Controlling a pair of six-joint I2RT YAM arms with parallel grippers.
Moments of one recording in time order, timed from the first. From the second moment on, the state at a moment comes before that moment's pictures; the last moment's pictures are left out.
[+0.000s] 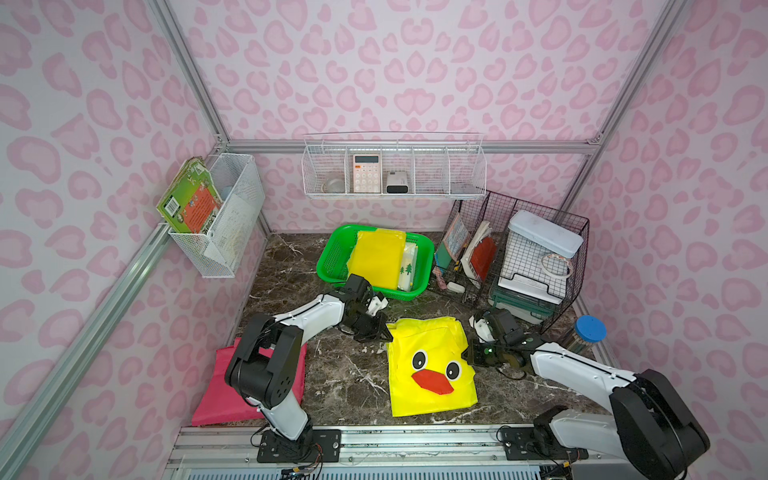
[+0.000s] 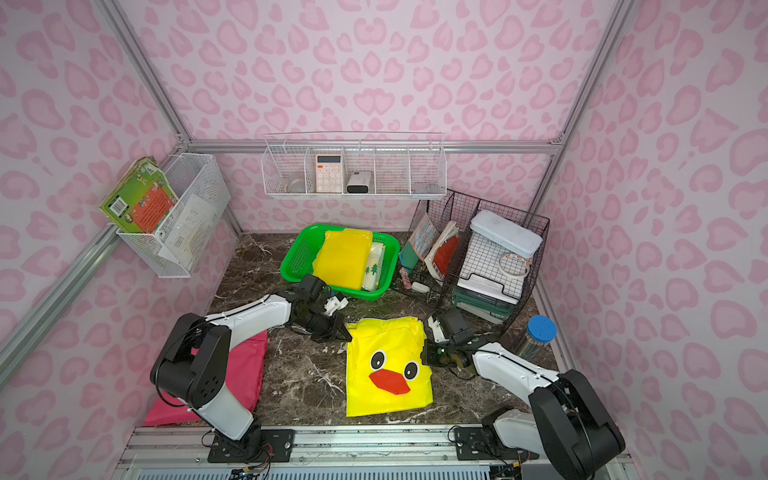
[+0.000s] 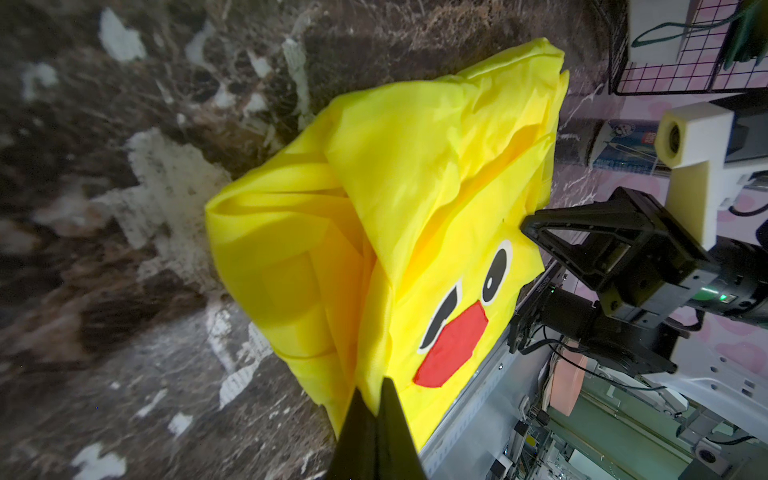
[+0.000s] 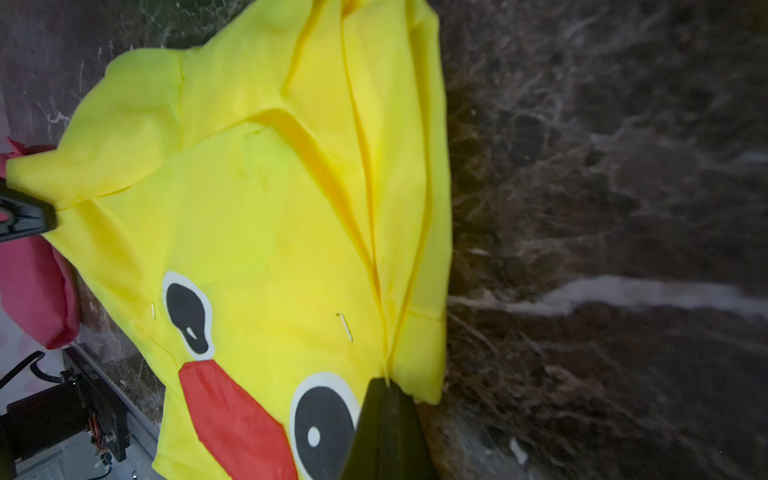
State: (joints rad) left arm -0.39 1.67 0.99 -0.62 0.71 -0.36; right arm 0.51 1.24 0.48 -0.27 -0.35 0.54
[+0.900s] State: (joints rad) left arm -0.24 1.48 1.25 -0.85 0.71 -0.36; right arm 0.55 1.18 0.83 -0.40 -0.48 0.55
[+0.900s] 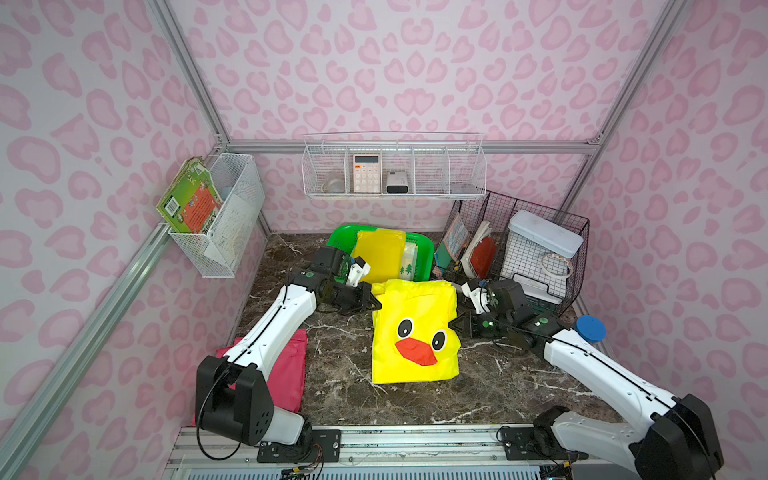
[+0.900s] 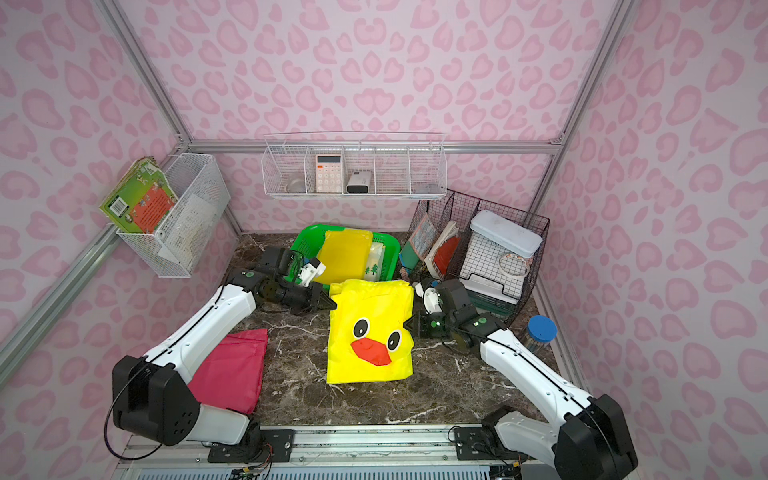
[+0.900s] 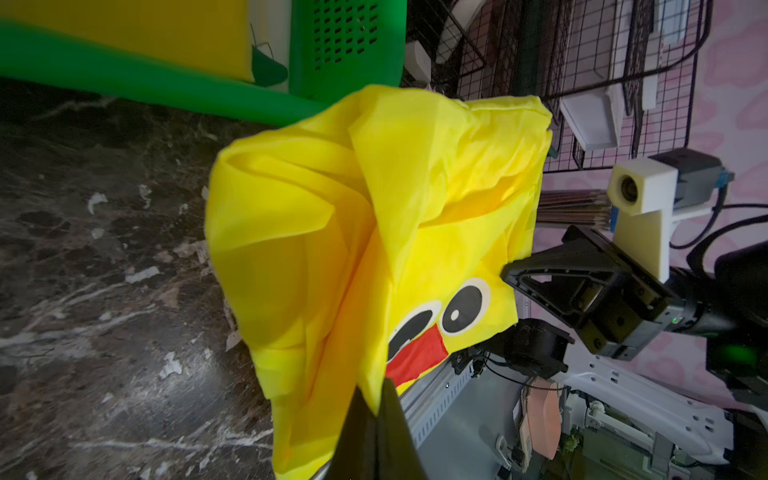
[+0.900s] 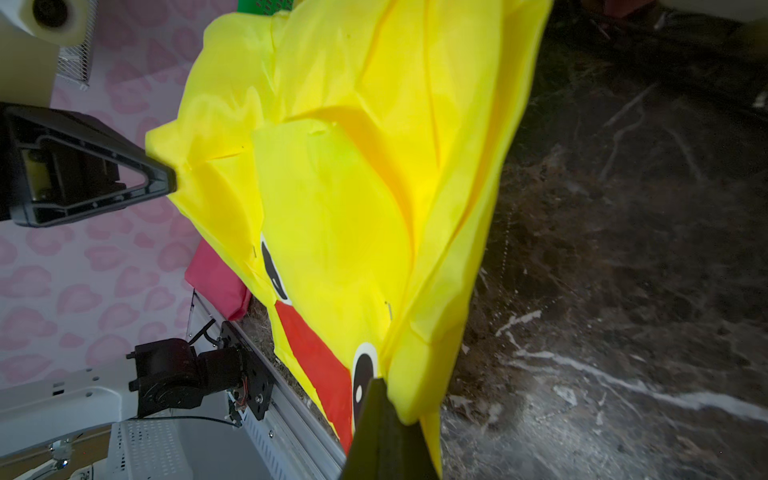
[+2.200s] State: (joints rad) left arm 0.02 2.34 2.33 -0.93 0.66 -0.43; right arm 0.52 2.14 1.68 -0.09 -0.41 0.76
